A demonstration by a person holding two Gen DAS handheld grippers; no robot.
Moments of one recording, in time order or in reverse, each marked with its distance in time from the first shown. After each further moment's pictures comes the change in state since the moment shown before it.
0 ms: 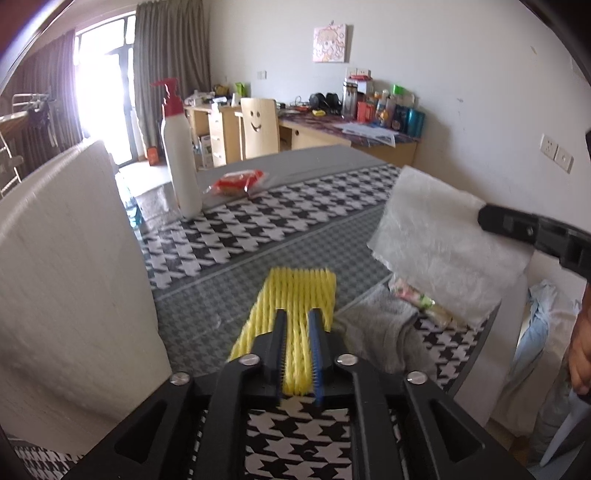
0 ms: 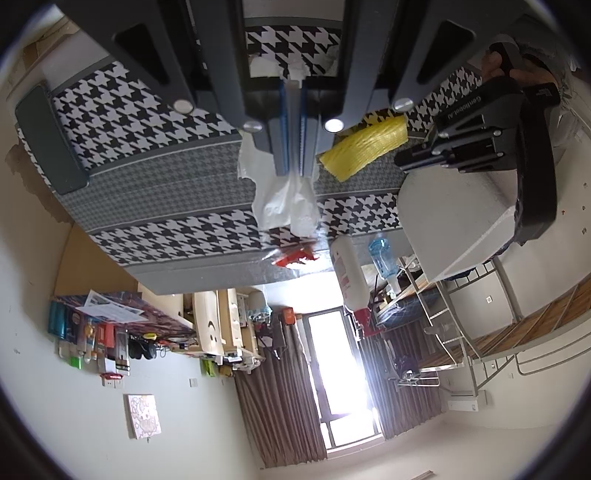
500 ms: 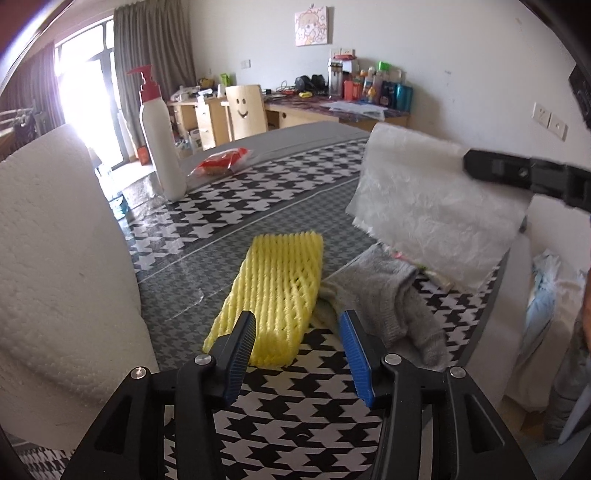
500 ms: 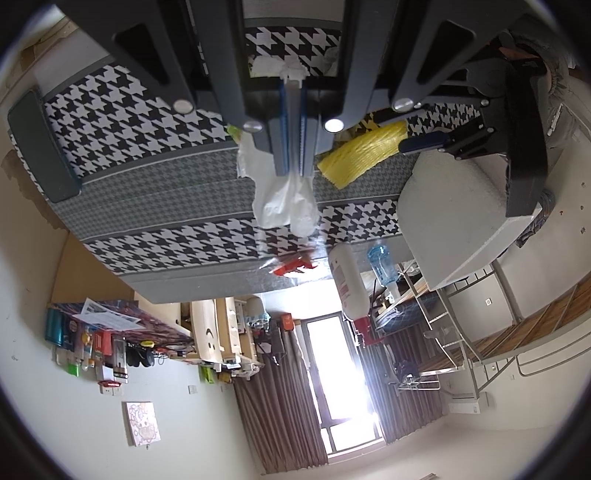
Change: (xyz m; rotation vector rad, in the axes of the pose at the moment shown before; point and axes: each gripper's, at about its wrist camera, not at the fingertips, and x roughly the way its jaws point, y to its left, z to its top) left arm 0.013 -0.012 -0.019 0.076 0.060 0.023; right arm 0.005 0.001 -0.004 0.009 0.019 0.009
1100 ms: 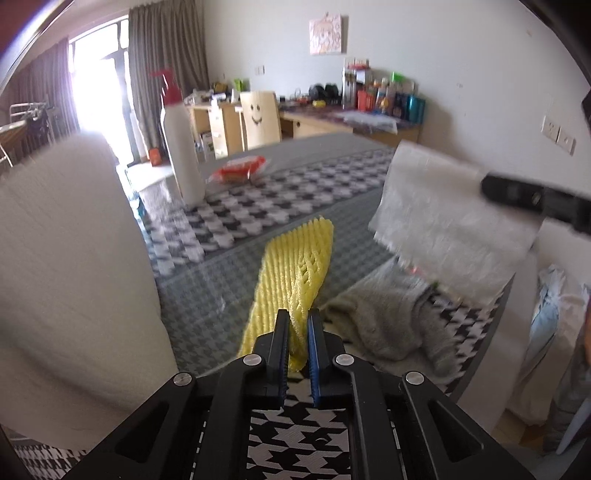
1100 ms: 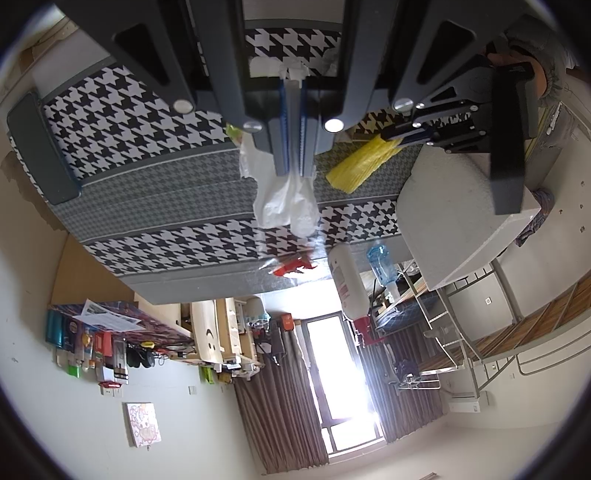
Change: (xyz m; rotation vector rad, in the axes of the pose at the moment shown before) left arm -0.017 0.011 0.007 -0.047 -0.058 0.012; right arm 0.000 0.001 0.000 0.004 -0.002 0.001
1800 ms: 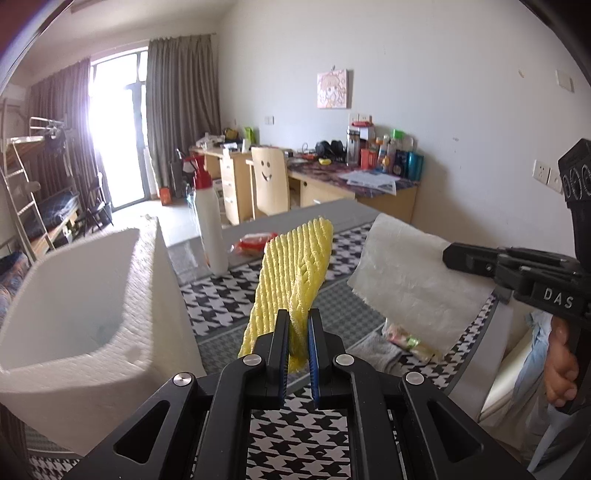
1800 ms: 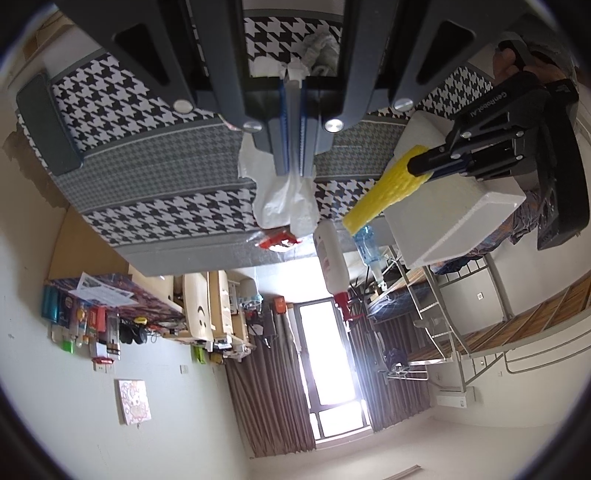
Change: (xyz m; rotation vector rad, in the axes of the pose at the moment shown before) left arm -0.069 0.008 0.031 -0.026 -0.197 0.017; right arm -0.020 0.024 0.019 -0.049 -0.076 0.017
